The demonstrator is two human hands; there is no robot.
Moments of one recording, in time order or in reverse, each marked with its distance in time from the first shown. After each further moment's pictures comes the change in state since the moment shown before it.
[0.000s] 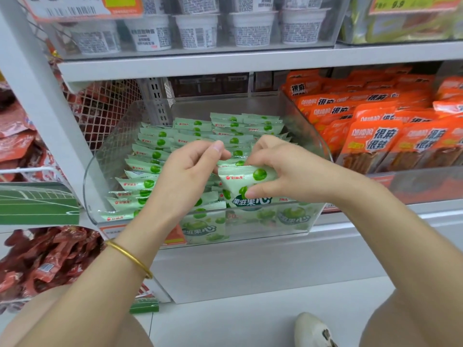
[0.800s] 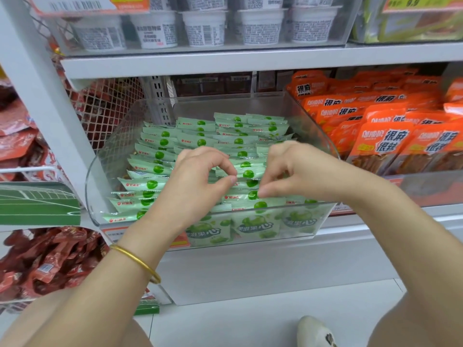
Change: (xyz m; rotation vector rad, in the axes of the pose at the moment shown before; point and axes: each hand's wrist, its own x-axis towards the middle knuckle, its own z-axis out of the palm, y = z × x) left_hand 0.002 -0.011 -0.002 0.423 -0.125 0.088; right_hand -0.001 0.003 -0.004 0.014 0.022 0.027
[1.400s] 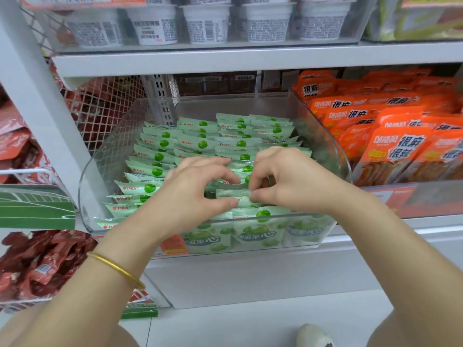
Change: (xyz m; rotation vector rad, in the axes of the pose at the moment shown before) left_hand 0.003 -0.009 -0.008 0.112 -0.206 0.037; right_hand 0.018 0.003 0.020 0.001 0.062 -0.046
